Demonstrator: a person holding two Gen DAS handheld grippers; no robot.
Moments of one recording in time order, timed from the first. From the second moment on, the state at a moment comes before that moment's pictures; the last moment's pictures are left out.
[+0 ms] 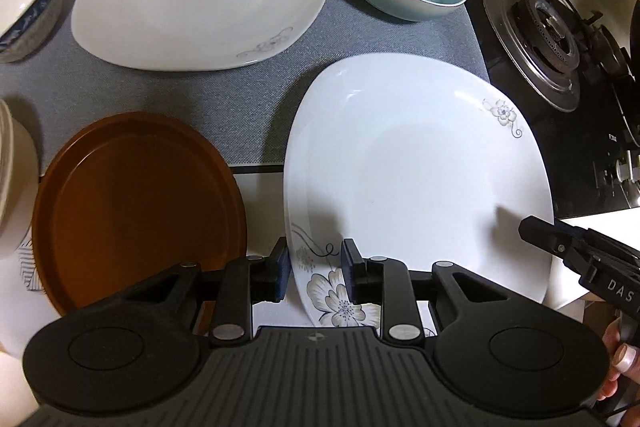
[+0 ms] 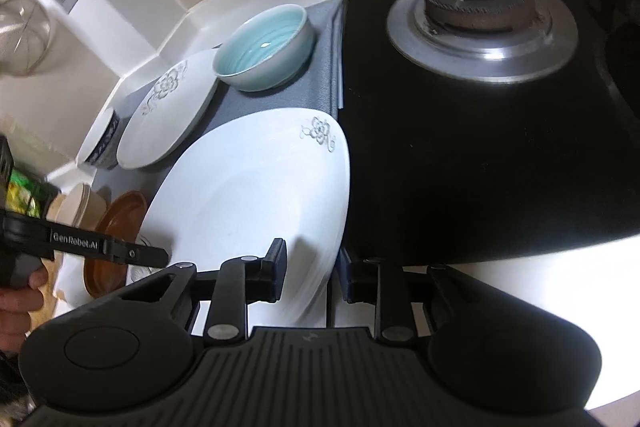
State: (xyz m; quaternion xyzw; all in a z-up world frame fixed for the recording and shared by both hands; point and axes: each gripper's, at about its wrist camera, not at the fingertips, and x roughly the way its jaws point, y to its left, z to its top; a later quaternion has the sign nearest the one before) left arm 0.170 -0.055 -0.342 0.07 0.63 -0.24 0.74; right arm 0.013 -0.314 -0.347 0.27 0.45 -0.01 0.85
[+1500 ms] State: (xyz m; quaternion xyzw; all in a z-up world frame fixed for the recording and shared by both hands) left arm 0.150 -0.038 -0.348 0.00 0.65 -0.21 0.73; right arm -0.016 -0.327 -0.333 0.31 0.40 0.02 0.86
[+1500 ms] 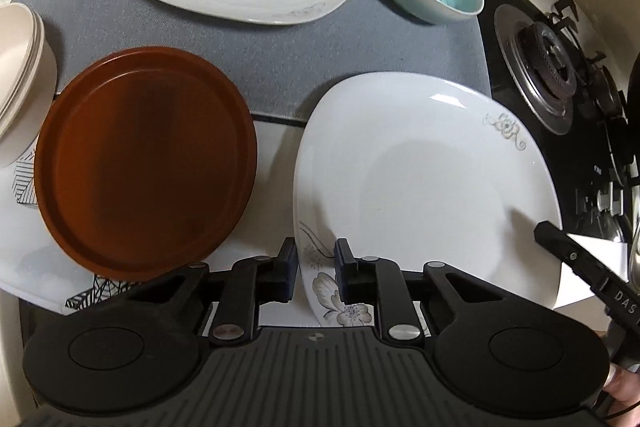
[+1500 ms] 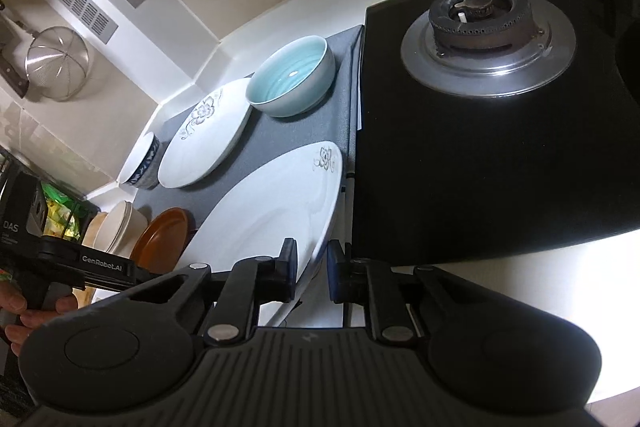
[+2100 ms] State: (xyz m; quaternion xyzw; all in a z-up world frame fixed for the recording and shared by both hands) left arm 0.131 -0.047 -0.345 -0.02 0.65 -0.20 0.73; right arm -0.036 -0.346 -0.331 0.33 0.38 0.03 0.86
